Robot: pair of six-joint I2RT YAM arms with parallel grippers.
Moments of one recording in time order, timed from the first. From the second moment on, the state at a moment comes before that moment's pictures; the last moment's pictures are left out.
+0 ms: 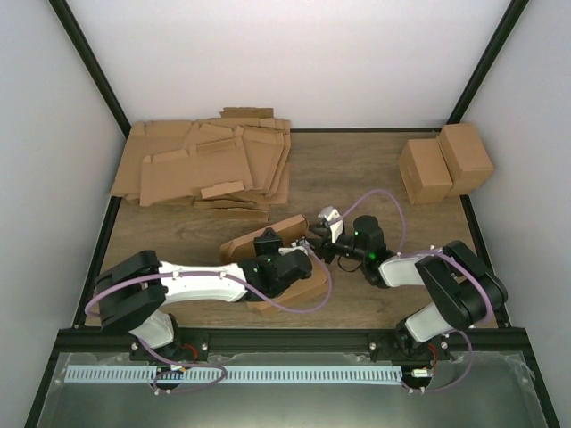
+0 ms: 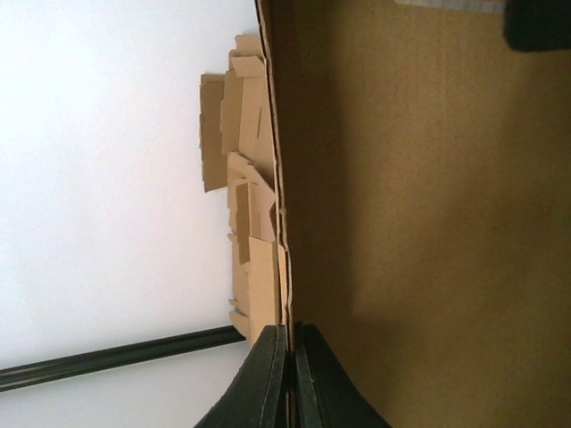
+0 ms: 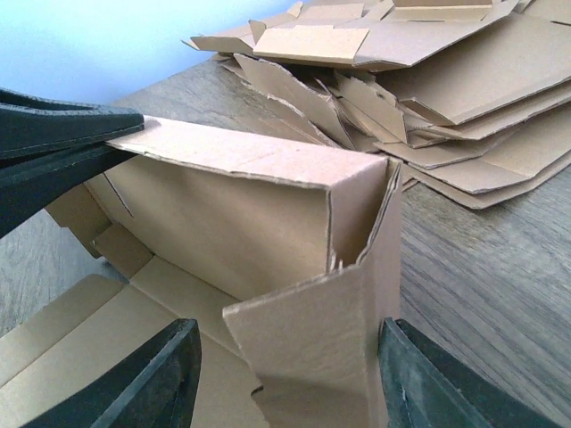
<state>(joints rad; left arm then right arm) -1.20 1.57 0.82 -0.14 -1.08 0.65 0.51 1.50 0.36 0.82 -0.56 0.04</state>
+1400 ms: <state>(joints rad) -1.25 1.66 0.88 -0.21 -1.22 0.52 0.43 1.45 0.31 0.79 -0.56 0.11</state>
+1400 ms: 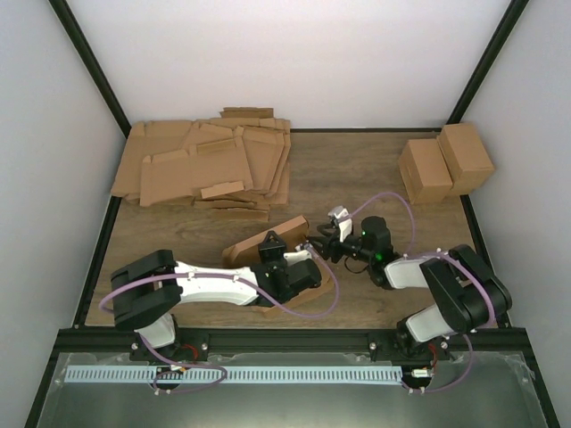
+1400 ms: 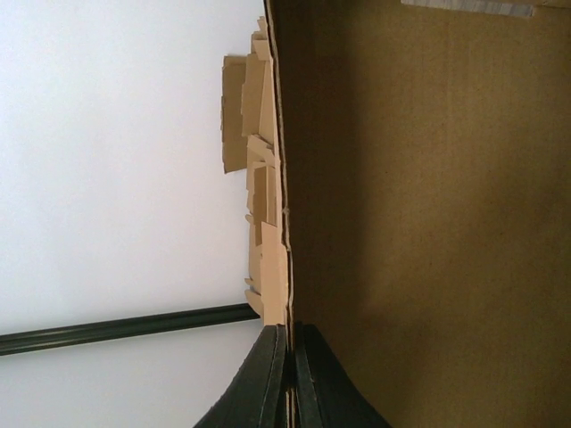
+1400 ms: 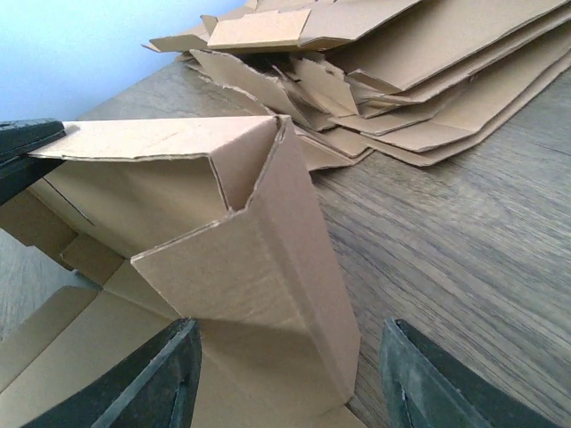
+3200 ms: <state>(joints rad) -0.98 1.28 1.22 -0.52 -0.31 -0.14 0.56 1.61 0.42 0.88 -0.35 0.01</state>
